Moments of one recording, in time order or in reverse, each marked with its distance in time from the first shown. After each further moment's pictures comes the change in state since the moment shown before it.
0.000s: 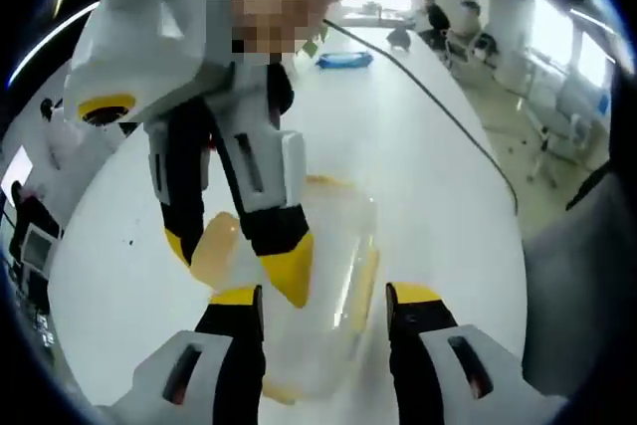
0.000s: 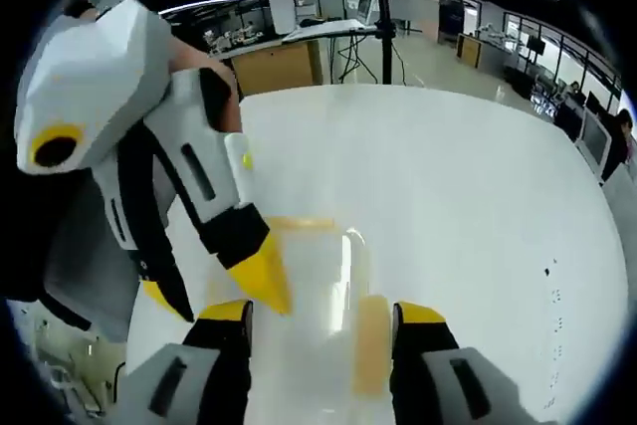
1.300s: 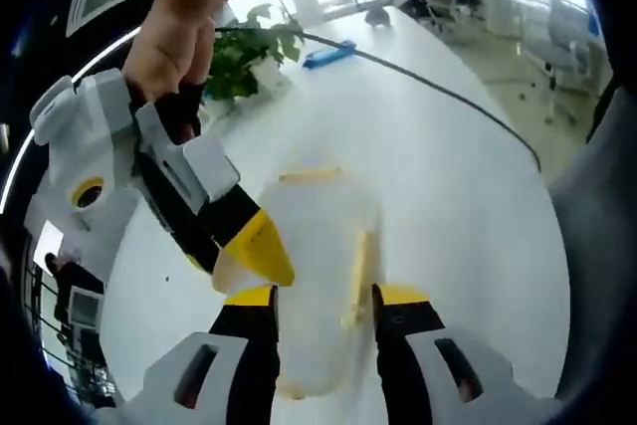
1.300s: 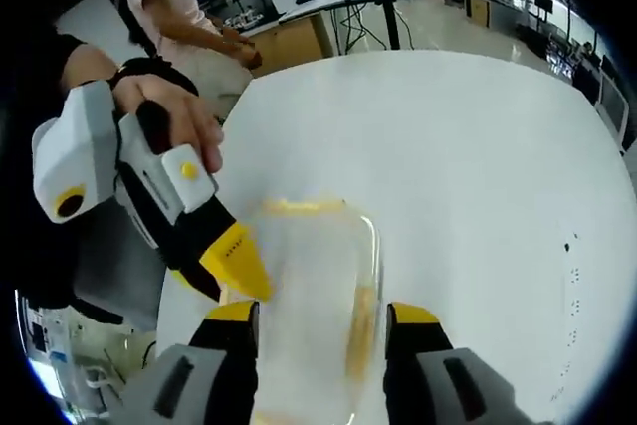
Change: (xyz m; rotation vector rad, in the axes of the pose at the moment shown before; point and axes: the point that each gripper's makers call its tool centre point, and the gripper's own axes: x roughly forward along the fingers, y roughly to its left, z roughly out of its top) left arm 0.001 0.003 0.007 0.211 -0.076 0.123; right arm -0.014 -0.004 -0.023 0.046 0.157 0.087
